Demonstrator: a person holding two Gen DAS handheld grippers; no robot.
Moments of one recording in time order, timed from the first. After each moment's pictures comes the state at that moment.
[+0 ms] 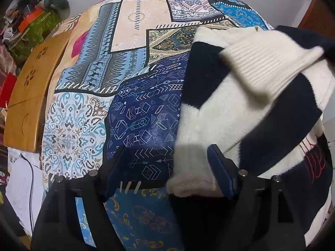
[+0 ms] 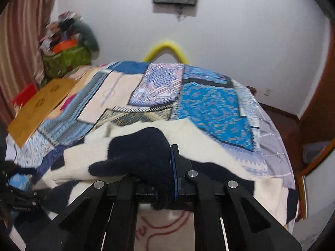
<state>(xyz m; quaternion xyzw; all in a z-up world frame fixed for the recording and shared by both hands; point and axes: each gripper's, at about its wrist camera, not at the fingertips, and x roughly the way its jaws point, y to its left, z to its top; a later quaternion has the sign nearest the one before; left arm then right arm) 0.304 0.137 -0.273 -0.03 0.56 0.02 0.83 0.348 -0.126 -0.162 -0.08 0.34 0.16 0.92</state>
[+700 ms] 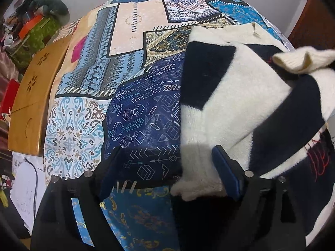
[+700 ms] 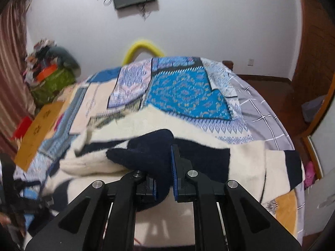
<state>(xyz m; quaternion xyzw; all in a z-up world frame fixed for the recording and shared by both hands) 0.305 0.127 -0.272 -0.01 0.56 0.02 0.83 0.336 -0.204 -0.167 0.01 0.38 0.13 0.91</state>
